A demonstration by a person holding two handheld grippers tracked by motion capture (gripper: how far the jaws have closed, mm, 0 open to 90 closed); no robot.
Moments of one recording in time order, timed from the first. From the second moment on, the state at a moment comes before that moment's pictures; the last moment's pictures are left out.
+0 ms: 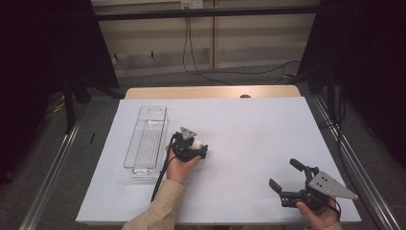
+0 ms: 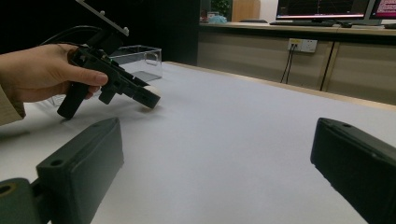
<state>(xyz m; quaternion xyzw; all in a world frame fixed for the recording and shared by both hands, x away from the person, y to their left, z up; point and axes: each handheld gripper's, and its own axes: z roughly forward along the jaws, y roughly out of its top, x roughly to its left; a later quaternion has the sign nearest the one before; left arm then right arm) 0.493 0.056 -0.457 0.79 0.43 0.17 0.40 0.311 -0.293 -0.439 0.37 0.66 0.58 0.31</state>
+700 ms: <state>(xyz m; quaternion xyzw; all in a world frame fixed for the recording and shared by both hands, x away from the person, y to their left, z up) 0.494 0.057 -0.458 0.80 0.43 0.16 0.39 0.311 -0.293 -0.439 0.37 0.66 0.58 0.31</state>
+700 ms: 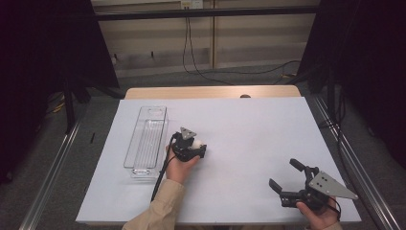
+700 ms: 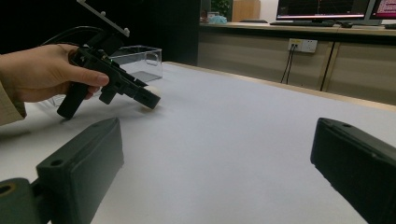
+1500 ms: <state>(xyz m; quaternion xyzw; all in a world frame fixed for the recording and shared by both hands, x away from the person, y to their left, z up) 0.494 0.057 -0.458 0.80 0.44 0.15 0.39 0.310 -0.294 -0.438 0.37 0.66 0.58 0.31</state>
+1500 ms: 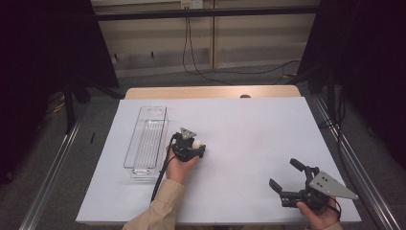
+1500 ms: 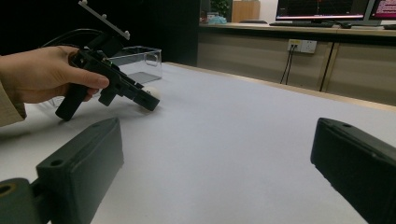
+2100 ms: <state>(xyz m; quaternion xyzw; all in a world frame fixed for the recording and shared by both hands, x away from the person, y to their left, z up) 0.492 0.064 -0.451 0.79 0.44 0.15 0.40 0.310 -0.294 -0.438 0.37 0.66 0.58 0.31</state>
